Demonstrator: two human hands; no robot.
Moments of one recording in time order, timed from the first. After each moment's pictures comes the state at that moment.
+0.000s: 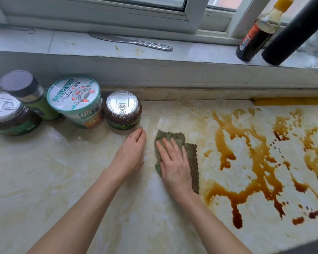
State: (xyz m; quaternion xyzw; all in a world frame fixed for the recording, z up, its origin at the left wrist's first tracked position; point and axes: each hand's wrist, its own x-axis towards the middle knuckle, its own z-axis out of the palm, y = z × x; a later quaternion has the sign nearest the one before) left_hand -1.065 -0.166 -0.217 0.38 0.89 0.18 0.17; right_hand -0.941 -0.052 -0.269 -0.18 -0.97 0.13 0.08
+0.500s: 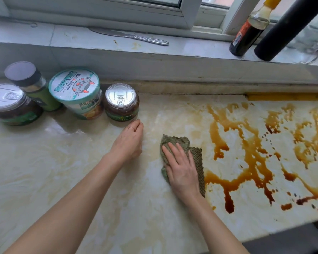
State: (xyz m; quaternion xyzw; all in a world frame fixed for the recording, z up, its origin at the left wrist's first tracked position) left_hand -1.062 -0.167 -0.213 0.38 0.89 0.17 0.17; right_hand -0.885 -0.047 -0.270 -0.18 -0.98 0.12 0.05
